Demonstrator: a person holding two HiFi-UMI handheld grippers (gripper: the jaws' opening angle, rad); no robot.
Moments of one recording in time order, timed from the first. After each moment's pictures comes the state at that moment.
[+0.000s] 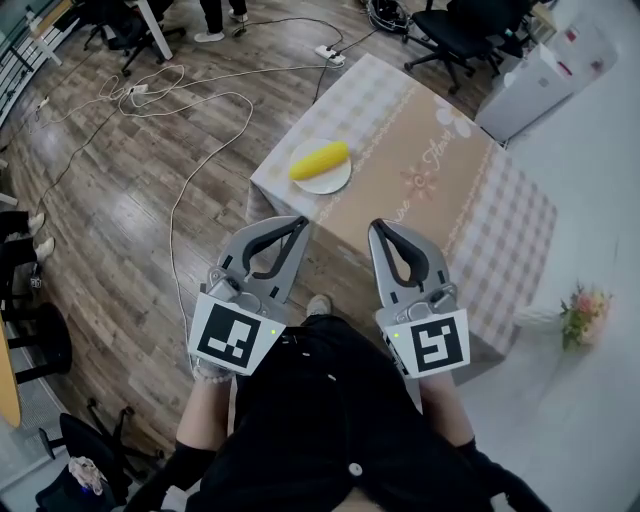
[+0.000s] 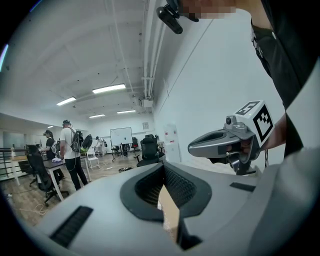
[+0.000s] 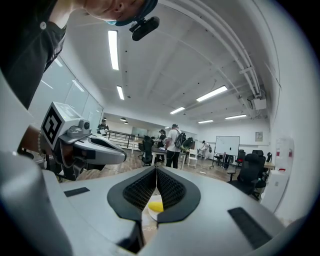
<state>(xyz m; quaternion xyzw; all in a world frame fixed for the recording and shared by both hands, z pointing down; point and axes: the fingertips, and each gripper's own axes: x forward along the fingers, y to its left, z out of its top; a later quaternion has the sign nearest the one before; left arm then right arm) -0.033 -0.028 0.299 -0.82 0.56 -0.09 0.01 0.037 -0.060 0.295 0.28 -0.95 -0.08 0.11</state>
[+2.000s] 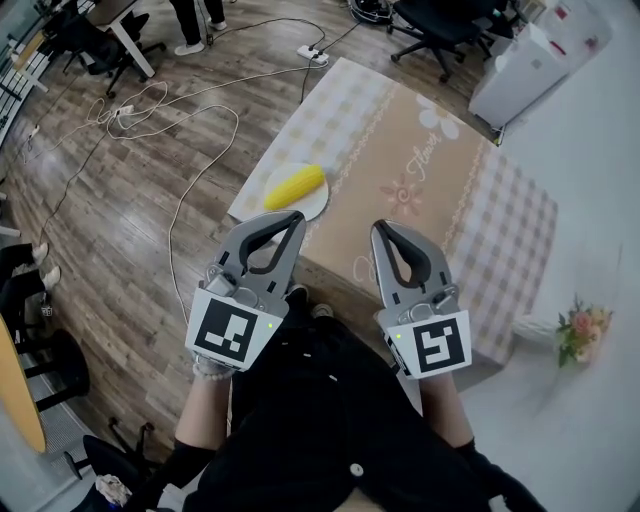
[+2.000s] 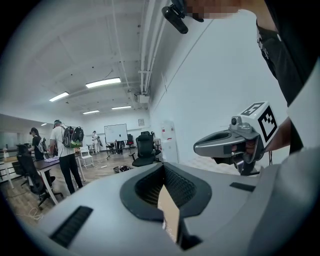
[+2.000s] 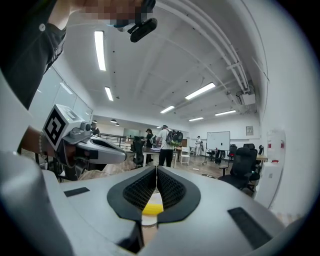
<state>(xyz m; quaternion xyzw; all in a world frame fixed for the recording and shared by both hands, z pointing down) -0.013 -0.130 0.297 -0.83 0.54 -0.11 0.00 0.073 -0.153 0.295 0.32 -0.94 -0.05 0.09</state>
